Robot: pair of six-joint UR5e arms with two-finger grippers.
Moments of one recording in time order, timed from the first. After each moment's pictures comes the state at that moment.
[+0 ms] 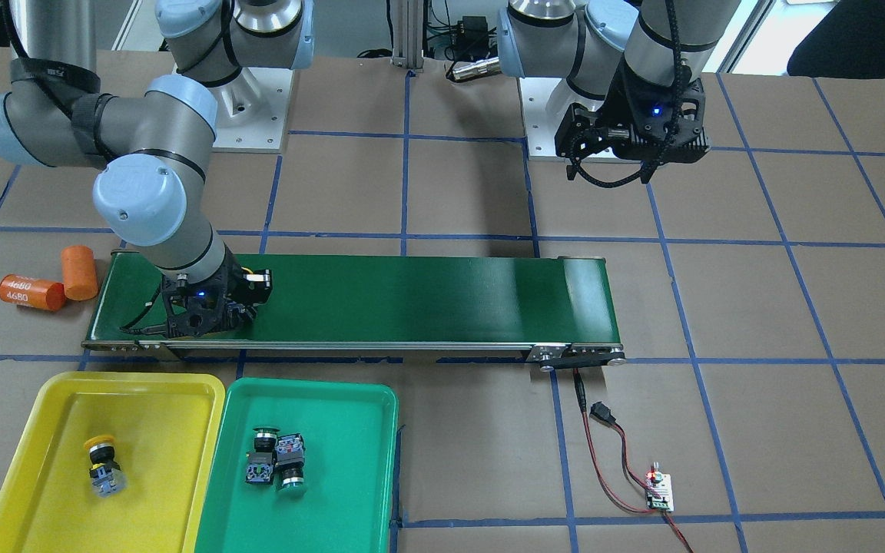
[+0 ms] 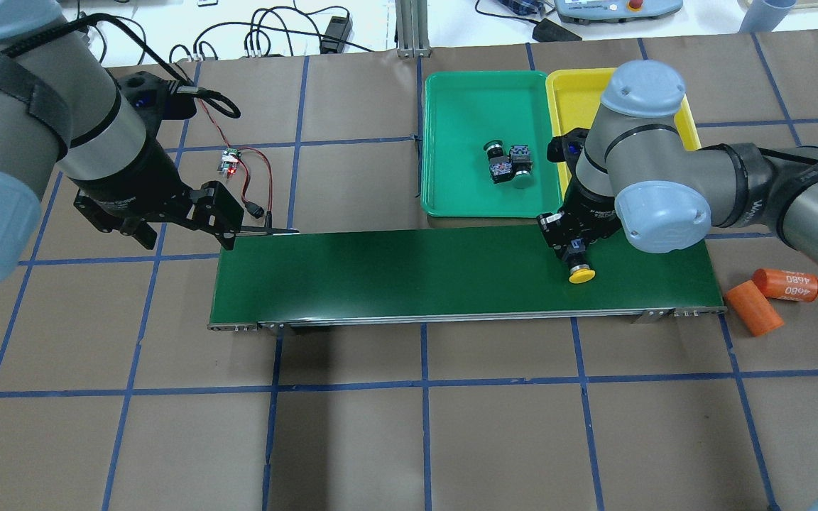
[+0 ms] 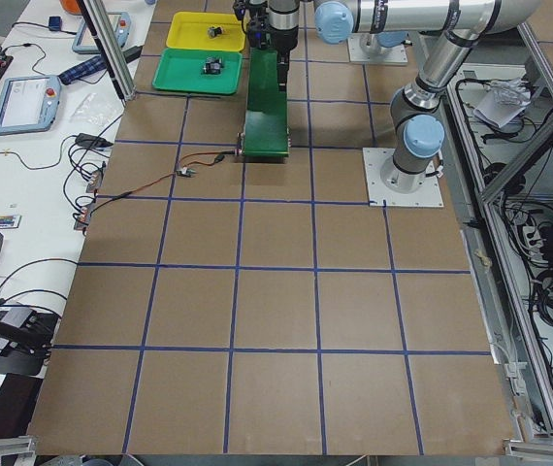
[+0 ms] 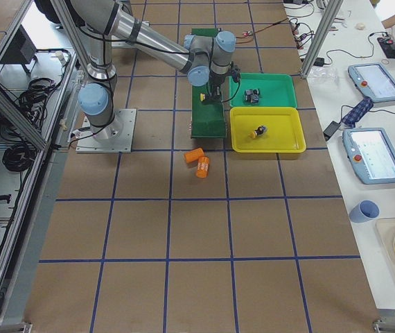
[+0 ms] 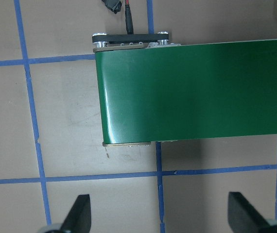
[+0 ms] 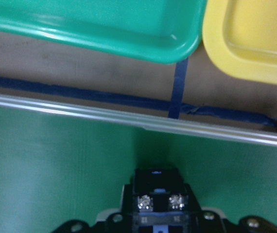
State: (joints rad) left arm -1.56 -1.43 -1.77 -1.54 1.59 0.06; right arm 1.56 -1.31 1.89 -2.07 -1.54 -0.16
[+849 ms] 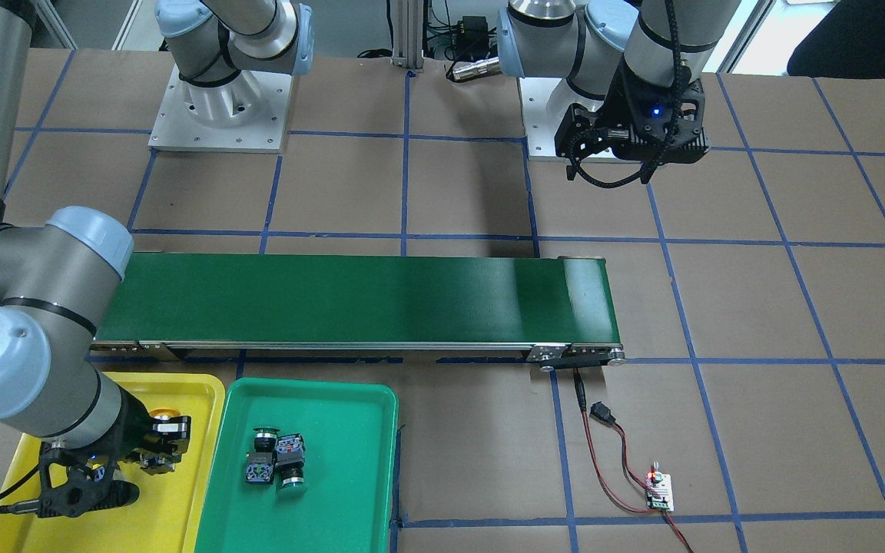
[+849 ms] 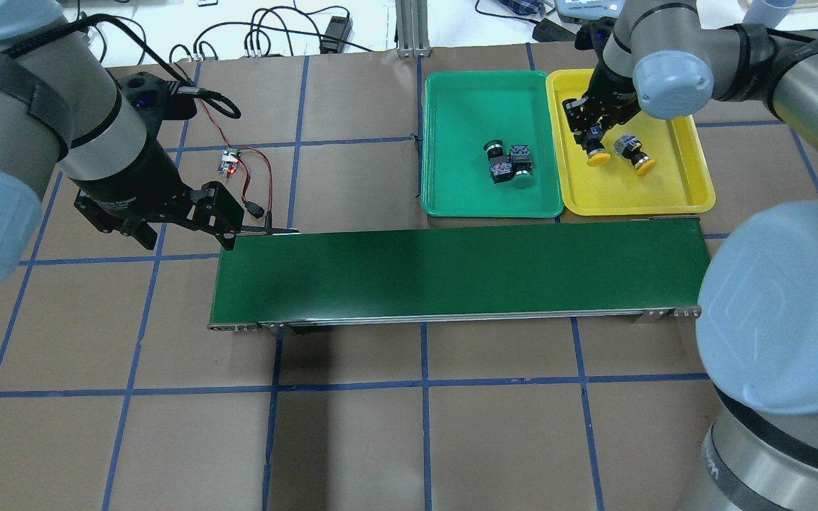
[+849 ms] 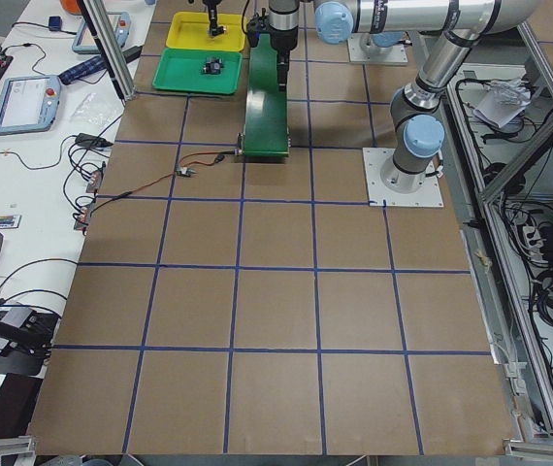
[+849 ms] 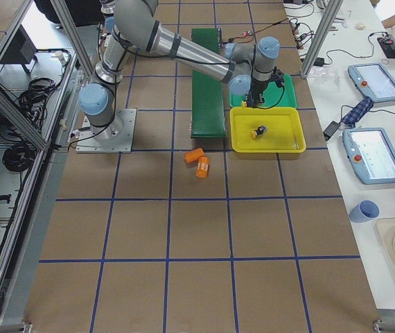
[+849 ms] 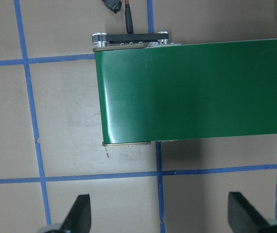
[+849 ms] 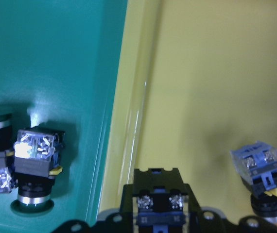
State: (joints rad) left arm -1.56 -1.43 -1.77 -1.54 1.59 0.06; right arm 1.47 -0.96 1.38 -2.04 -1.52 -0.24
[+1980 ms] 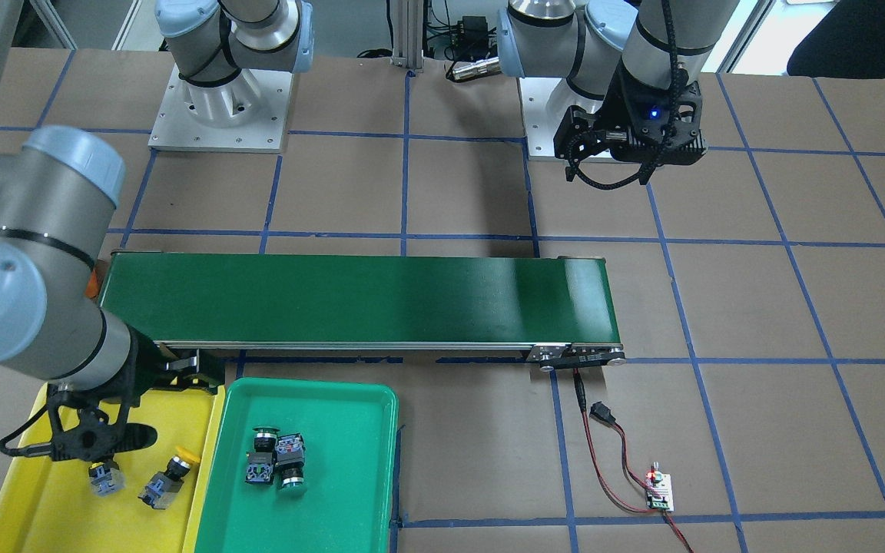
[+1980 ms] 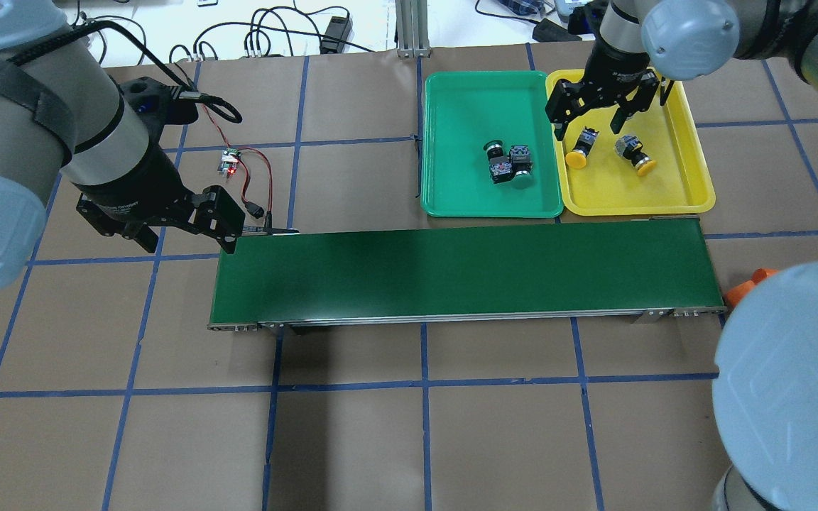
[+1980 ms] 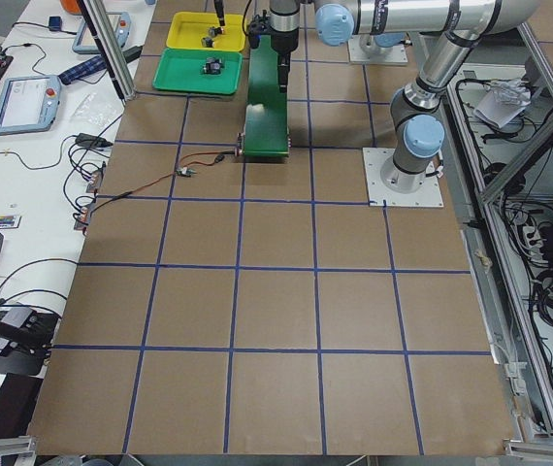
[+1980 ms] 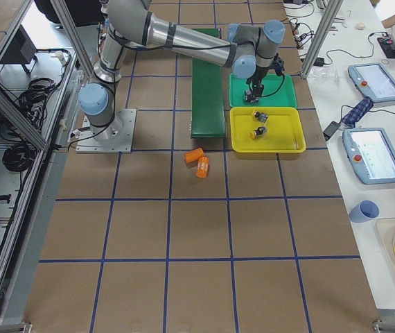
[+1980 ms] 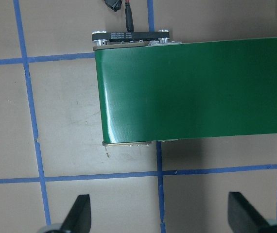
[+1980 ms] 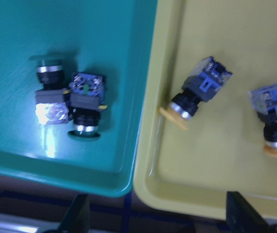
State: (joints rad) left arm -1.56 -1.43 -1.79 -1.53 1.59 0.06; right arm 1.54 -1.12 1.36 -1.72 -1.52 -0.18
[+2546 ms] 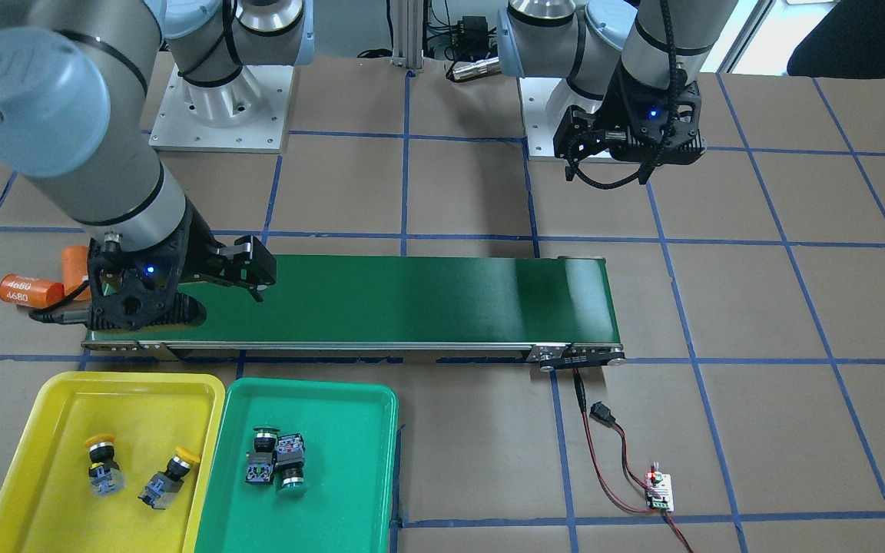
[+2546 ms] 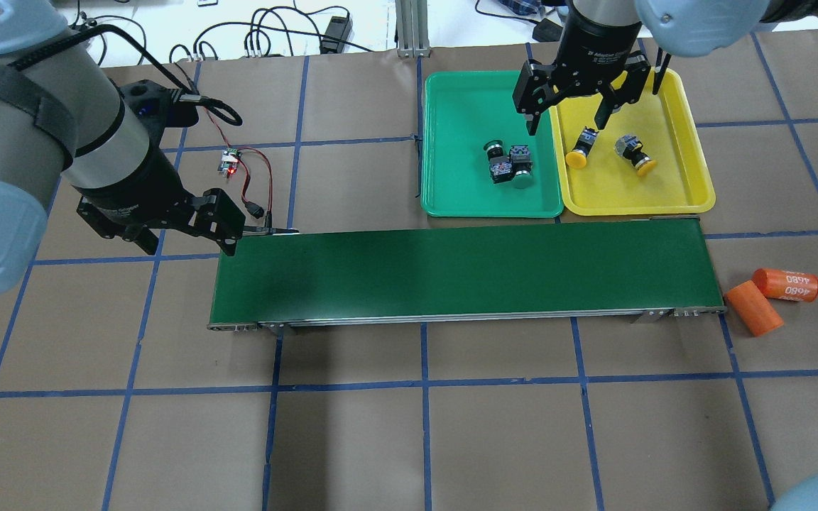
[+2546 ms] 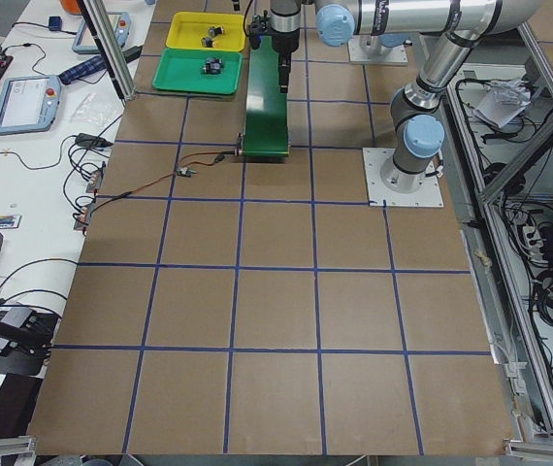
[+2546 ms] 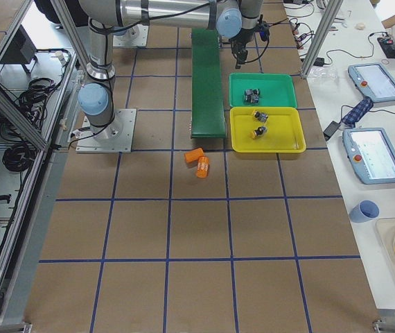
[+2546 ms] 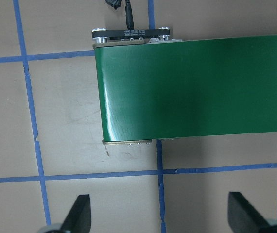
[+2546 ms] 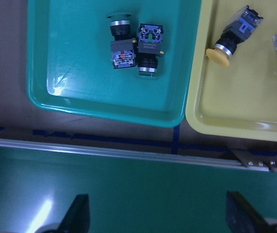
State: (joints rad) left arm -1.56 -1.43 -1.79 -1.53 1.59 0.06; right arm 1.63 -1.30 1.36 -1.58 -1.52 -0.03
